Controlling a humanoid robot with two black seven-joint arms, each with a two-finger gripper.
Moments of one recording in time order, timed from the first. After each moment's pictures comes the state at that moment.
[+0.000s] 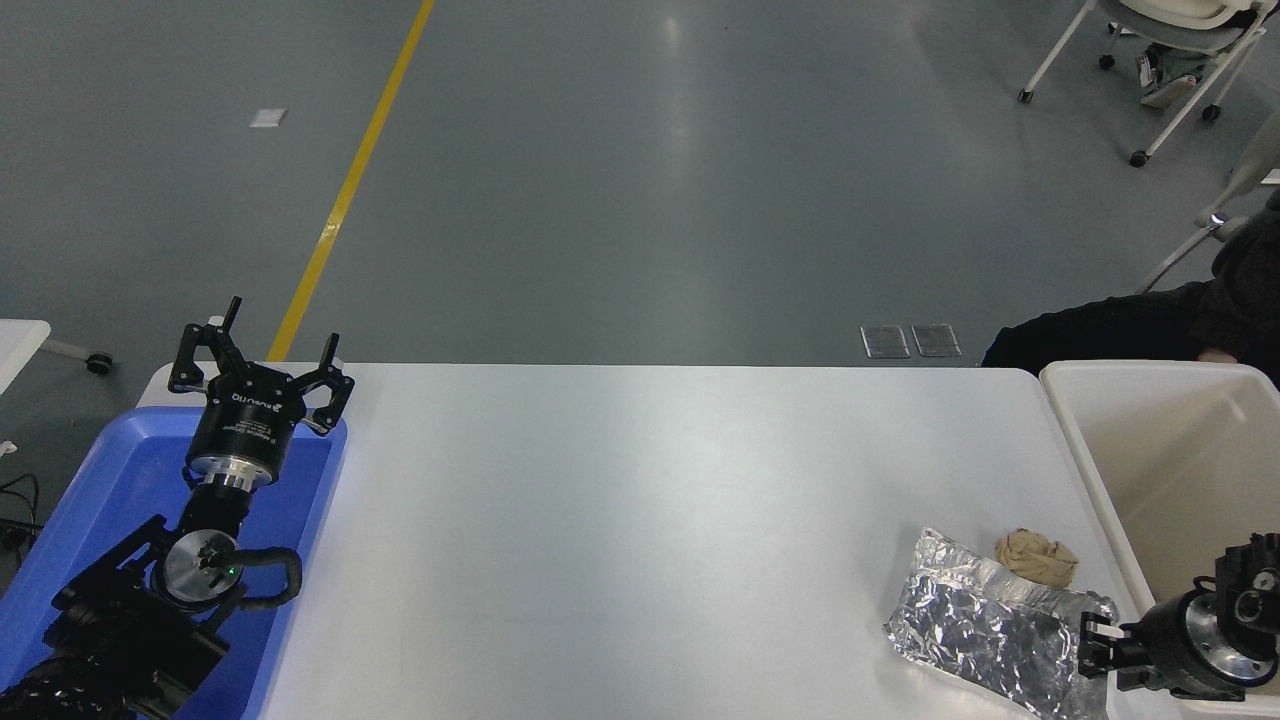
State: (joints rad) left arm -0.53 0.25 -0.97 -0.46 -0.11 -0.69 -0.40; right arm 0.91 -0.80 -0.52 1.04 -0.69 0.33 -0.11
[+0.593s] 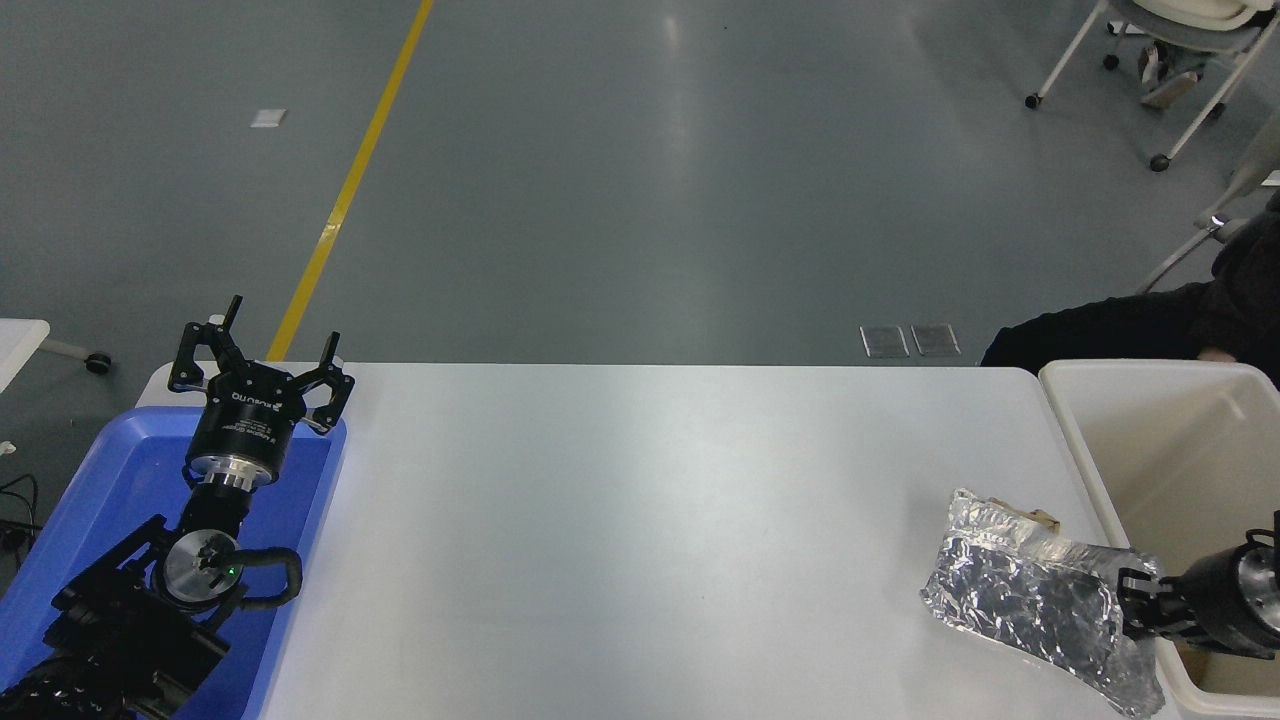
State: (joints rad) left arm -0.53 0.25 -0.97 -0.46 -0.11 -0.69 -0.40; right arm 1.22 -0.99 -0.66 1.22 -0.66 0.40 -0.11
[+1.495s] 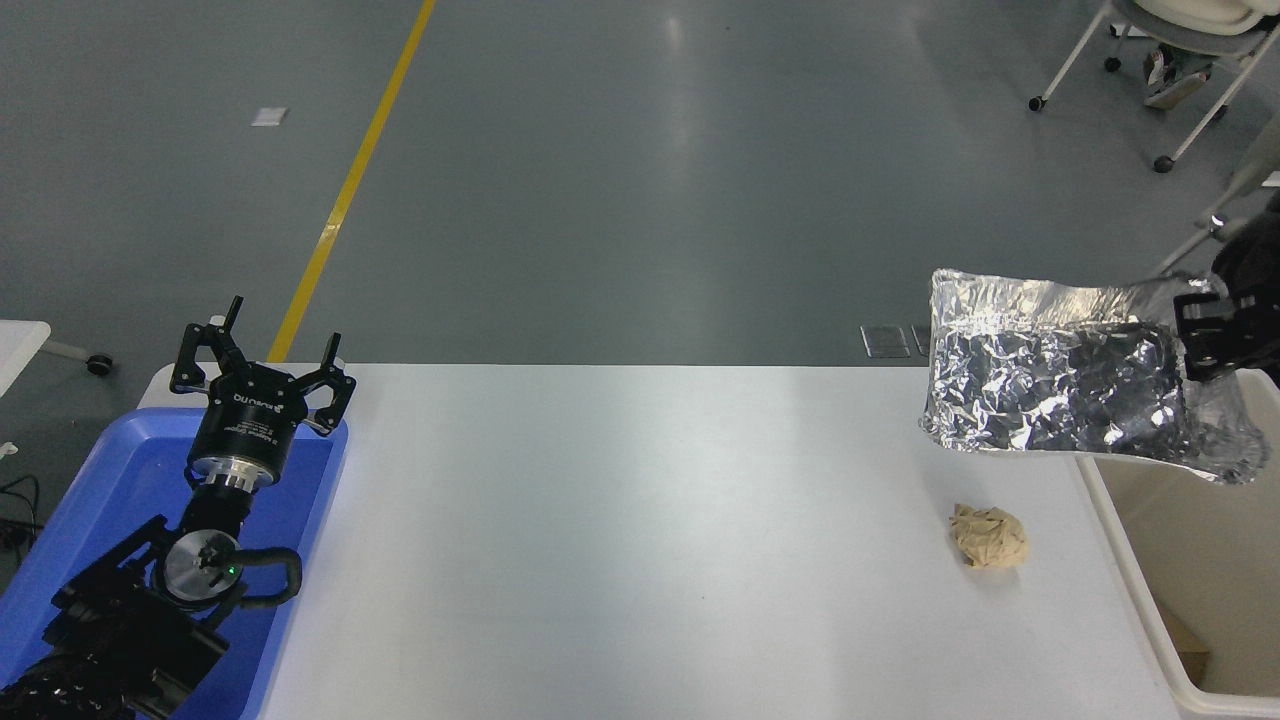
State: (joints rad) left arm -0.53 0.25 -0.97 -0.46 -0.11 -0.69 -0.40; right arm 2.54 -0.63 -1.51 1.55 -0.35 0.68 -0.11
